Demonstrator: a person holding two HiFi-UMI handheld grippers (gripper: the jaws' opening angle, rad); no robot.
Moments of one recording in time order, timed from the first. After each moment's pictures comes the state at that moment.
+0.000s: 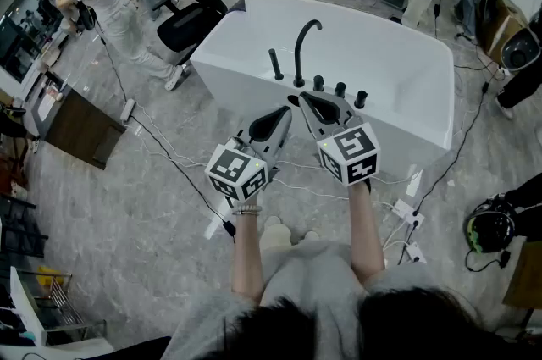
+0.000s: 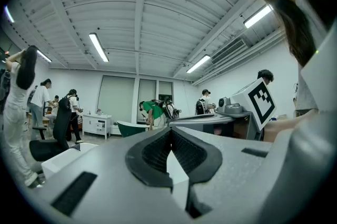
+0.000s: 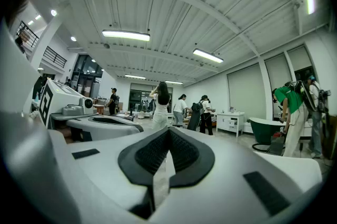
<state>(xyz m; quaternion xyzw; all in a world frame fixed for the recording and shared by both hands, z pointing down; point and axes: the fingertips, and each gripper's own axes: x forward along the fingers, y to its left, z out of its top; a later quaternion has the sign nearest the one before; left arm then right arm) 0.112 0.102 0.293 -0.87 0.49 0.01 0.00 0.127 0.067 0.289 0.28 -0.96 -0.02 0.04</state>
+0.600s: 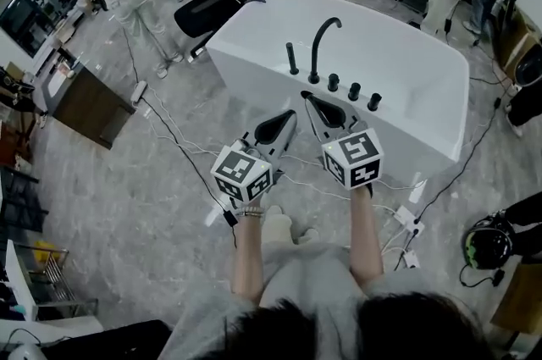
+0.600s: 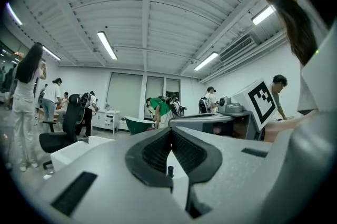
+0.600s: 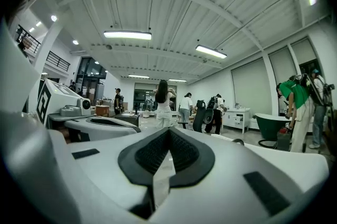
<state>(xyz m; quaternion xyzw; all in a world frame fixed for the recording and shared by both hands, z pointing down) 0.092 0.115 0.313 -0.85 0.53 0.01 -0.02 0.106 0.076 0.307 0.25 -0.97 0.00 0.04</state>
